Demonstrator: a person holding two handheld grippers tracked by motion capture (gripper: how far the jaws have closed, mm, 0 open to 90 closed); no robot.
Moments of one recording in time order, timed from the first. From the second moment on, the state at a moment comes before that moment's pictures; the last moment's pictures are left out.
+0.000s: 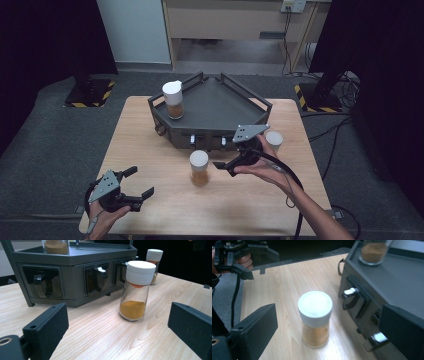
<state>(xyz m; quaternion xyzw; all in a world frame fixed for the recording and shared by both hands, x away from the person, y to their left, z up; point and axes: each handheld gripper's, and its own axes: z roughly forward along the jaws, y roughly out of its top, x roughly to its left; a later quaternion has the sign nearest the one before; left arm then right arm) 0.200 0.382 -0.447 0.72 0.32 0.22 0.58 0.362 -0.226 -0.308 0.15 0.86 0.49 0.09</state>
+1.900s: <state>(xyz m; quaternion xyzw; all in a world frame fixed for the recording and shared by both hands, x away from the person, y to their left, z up) 0.200 0.384 -0.447 0.72 0.32 0.22 0.58 0.390 -0.161 -0.339 0.11 0.89 0.43 0.06</state>
